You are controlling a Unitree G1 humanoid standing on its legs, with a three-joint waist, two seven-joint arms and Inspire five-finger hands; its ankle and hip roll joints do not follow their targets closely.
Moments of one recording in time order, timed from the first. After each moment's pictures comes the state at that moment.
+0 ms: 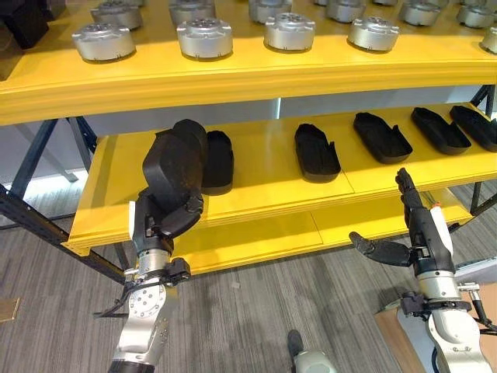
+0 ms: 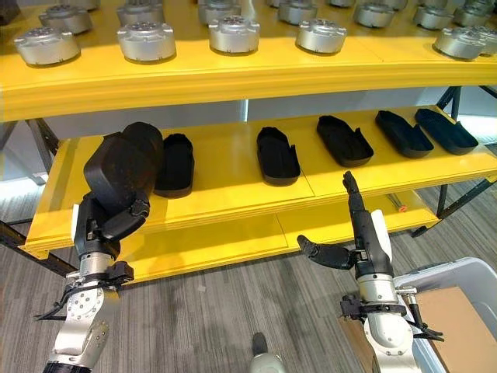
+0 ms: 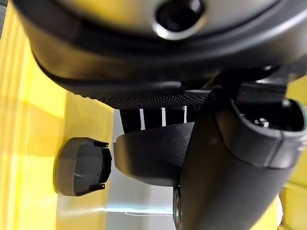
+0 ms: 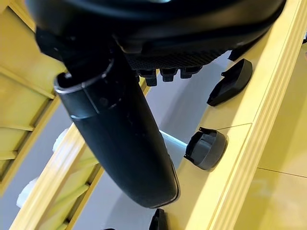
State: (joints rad) left arm 0.05 0.36 -0.04 -0.05 -0.42 -0.26 0.30; right arm 0.27 -0.43 -0.13 -0.26 0.00 -0.21 -0.10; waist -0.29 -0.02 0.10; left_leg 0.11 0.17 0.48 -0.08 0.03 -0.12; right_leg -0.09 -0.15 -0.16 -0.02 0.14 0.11
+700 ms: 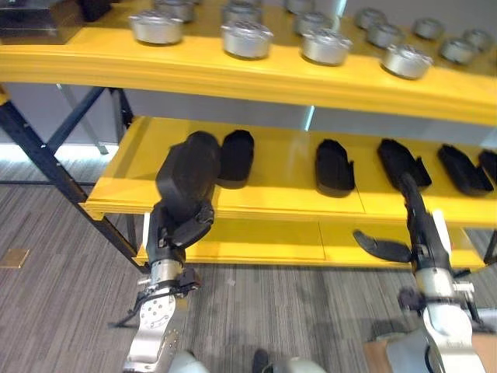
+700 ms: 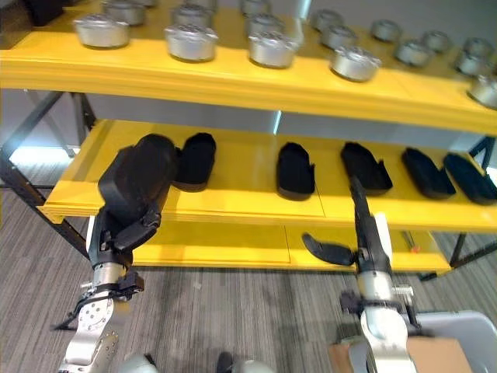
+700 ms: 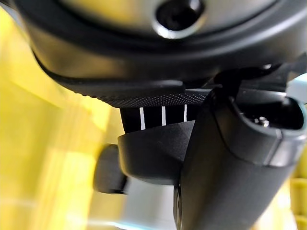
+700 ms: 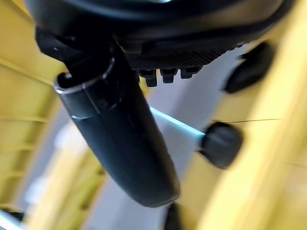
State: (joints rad) left arm 0.10 0.33 -0.08 -0.03 -0.46 -0.23 0.27; right arm 0.19 -0.40 -0.13 -0.23 0.04 -0.23 -0.12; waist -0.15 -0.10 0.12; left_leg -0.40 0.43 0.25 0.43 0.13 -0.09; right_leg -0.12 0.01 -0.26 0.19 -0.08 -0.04
